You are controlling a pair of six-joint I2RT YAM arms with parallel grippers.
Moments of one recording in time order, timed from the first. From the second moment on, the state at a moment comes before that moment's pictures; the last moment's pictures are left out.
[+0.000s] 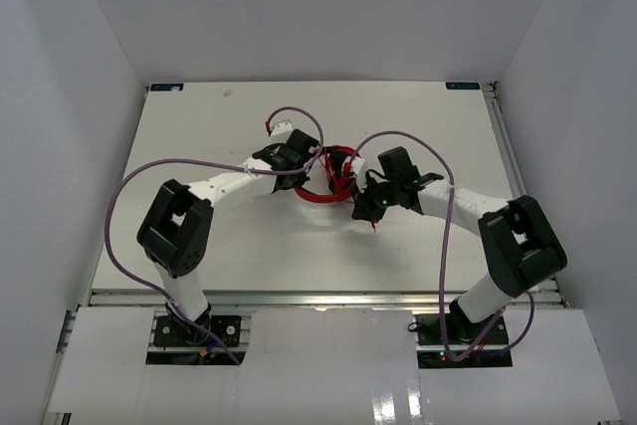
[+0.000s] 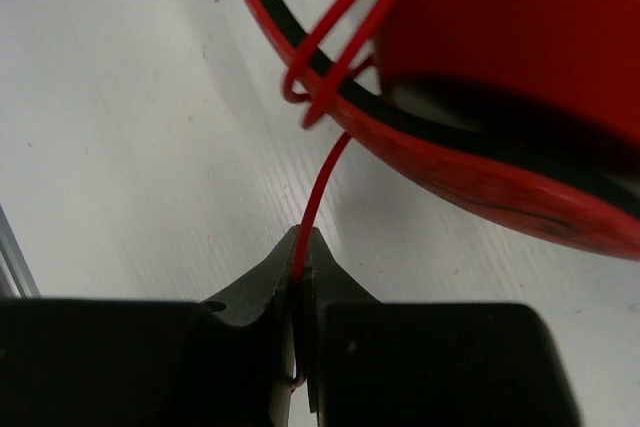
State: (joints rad) left arm -0.66 1.76 1.29 -0.43 -0.46 -0.78; right arm 0.53 1.53 0.87 -0.20 -0.59 -0.36
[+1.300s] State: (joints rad) left arm -0.68 0.83 0.67 -0.08 0.13 -0.28; right arm 0.35 0.89 0.65 -0.24 -0.19 -0.28
